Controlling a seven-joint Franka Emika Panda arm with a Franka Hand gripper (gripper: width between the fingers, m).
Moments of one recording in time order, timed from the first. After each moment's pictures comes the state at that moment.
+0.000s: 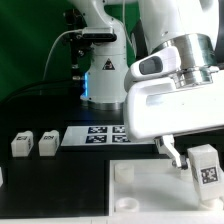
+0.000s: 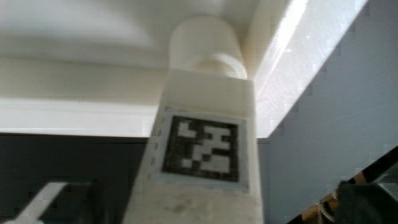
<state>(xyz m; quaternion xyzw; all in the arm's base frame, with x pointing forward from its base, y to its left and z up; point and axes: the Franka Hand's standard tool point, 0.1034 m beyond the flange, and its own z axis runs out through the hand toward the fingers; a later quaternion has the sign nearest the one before) 0.618 0.116 0.082 -0.95 -0.08 -0.30 0.05</state>
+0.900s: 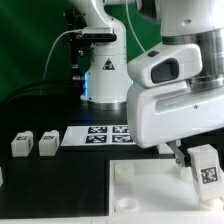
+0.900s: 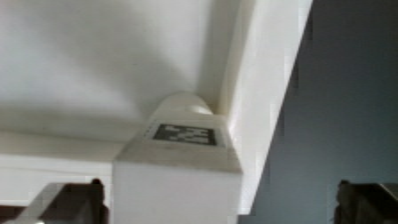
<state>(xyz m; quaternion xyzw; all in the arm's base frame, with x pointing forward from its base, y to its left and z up) 0.617 0.121 0.090 -0.99 -0.09 0.05 0.09</state>
